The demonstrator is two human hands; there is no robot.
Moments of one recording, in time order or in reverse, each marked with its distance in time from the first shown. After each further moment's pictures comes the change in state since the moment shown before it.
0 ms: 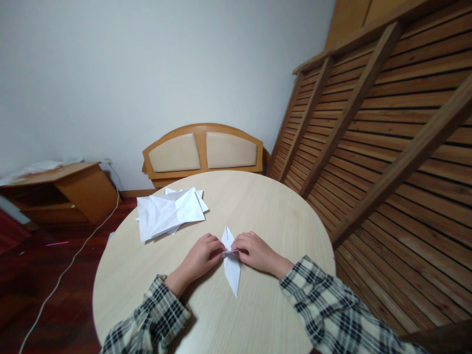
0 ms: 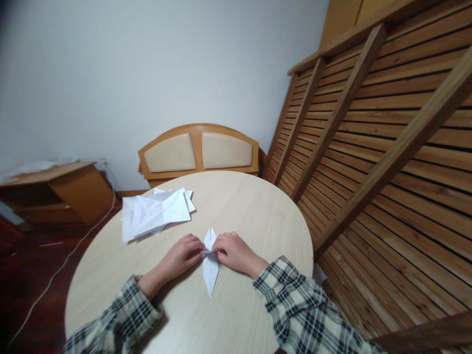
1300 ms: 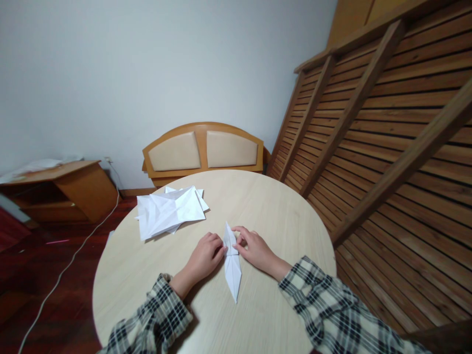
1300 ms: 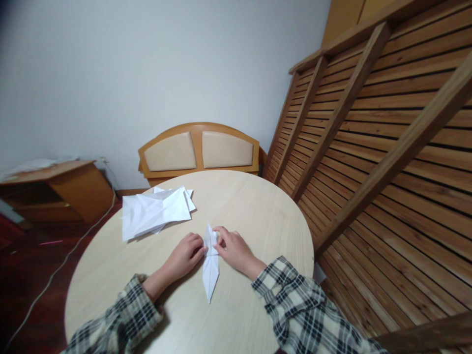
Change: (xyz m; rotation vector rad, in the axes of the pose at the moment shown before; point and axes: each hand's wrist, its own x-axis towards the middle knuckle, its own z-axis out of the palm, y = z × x) left_hand 0.004 0.000 0.016 0.083 0.071 -0.083; right_hand 0.004 -0.002 0.010 0.156 0.172 0.279
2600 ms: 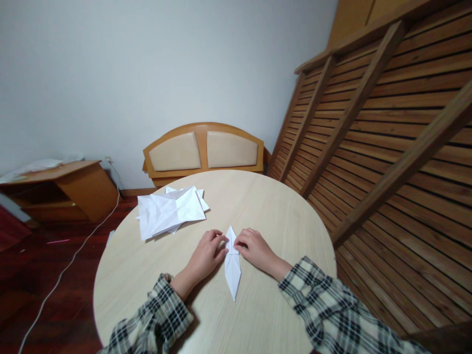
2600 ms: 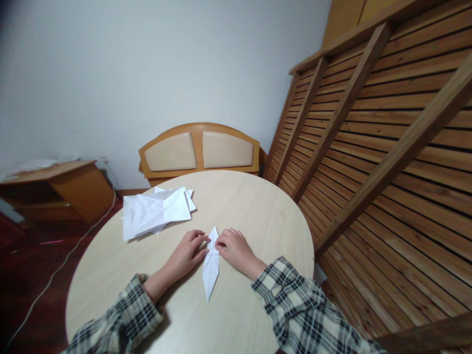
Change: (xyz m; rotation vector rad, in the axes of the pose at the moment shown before) left_hand -0.003 -0.004 0.006 -0.108 0.104 -0.010; right_hand 0.001 0.011 0.004 -0.225 -0.017 -0.093
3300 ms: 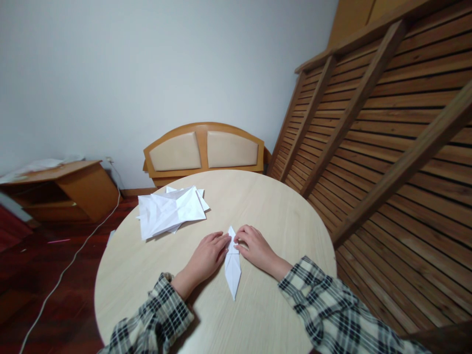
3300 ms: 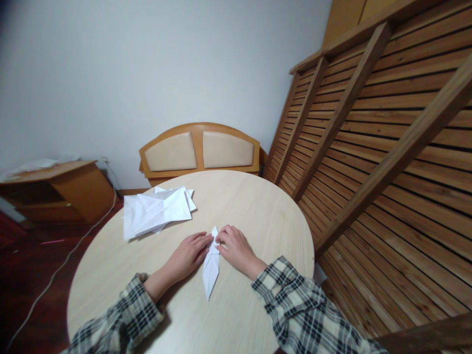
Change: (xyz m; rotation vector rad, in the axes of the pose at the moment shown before) left_hand 0.000 -0.001 0.002 0.232 -0.104 0.106; right_hand -0.002 0.000 -0.001 0.029 0.050 0.014
